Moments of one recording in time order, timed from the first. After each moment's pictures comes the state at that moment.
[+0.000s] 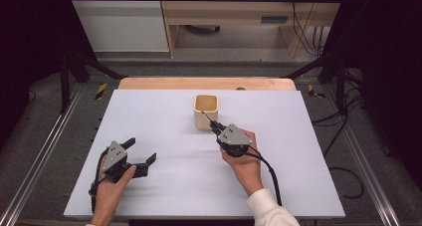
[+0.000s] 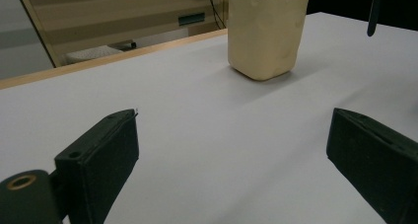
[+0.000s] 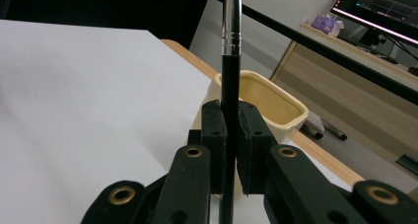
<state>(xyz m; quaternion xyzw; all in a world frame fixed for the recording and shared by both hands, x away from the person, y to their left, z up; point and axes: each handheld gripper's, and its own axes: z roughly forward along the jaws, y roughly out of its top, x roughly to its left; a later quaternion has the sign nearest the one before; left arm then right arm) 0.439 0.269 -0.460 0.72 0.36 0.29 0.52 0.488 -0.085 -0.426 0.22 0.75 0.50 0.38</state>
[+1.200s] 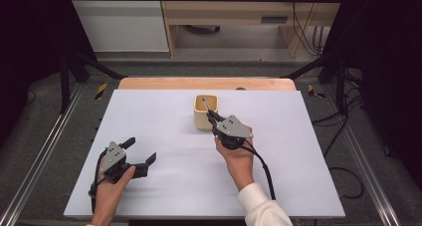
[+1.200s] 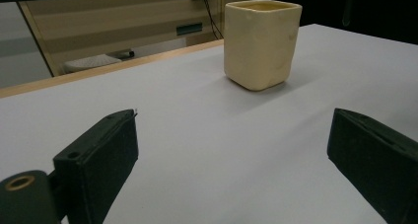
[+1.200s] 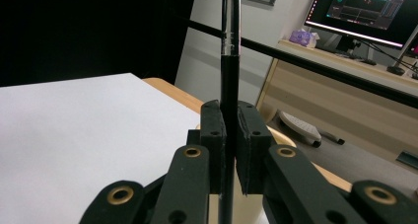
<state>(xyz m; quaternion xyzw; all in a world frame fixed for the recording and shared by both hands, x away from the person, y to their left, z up) 0.436 0.268 -0.458 0.71 0.35 0.29 0.54 0.498 -0.073 -0.409 0.27 0.69 0.55 0.39</state>
